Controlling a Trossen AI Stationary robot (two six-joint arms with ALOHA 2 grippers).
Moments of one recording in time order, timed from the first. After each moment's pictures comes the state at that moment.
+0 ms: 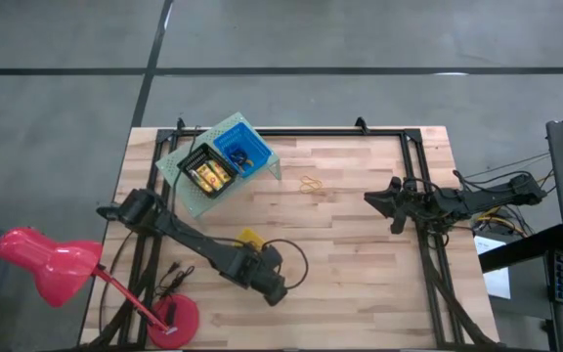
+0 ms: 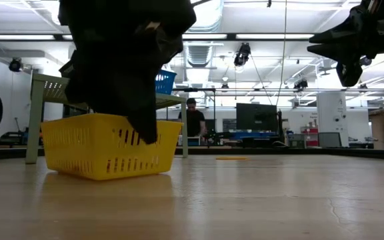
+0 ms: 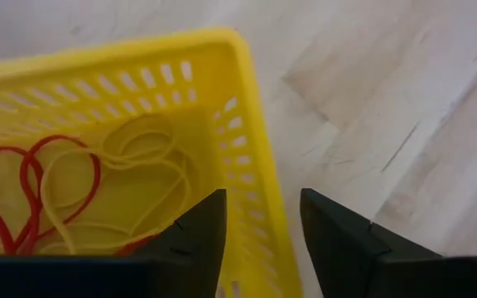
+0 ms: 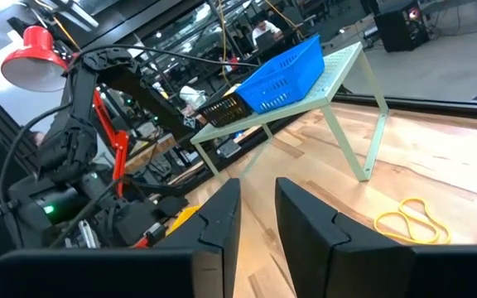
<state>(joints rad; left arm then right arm) -0.45 1.99 1.37 -0.66 -0.23 -1.11 0.25 0.24 0.13 0.11 0.49 0.58</state>
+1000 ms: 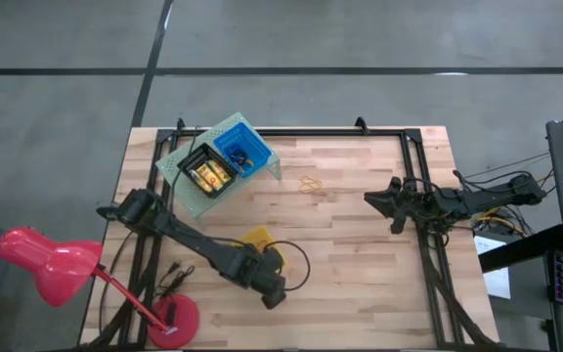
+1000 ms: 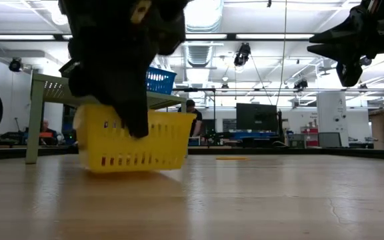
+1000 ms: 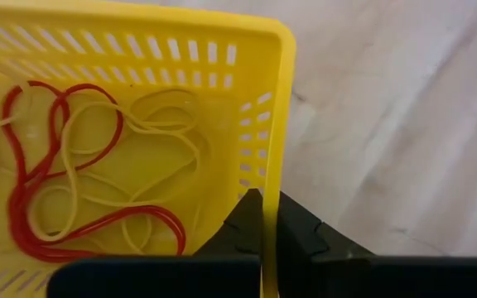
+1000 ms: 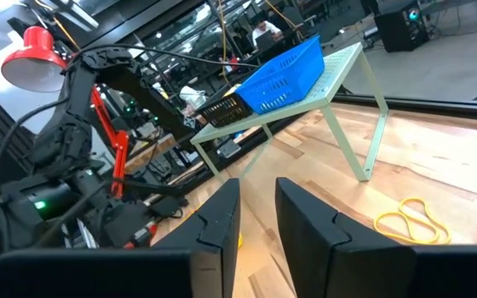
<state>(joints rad) -0.46 1.98 1.39 -0.68 -0.18 -1.04 0.25 0.24 0.13 0.11 0.49 0.58</state>
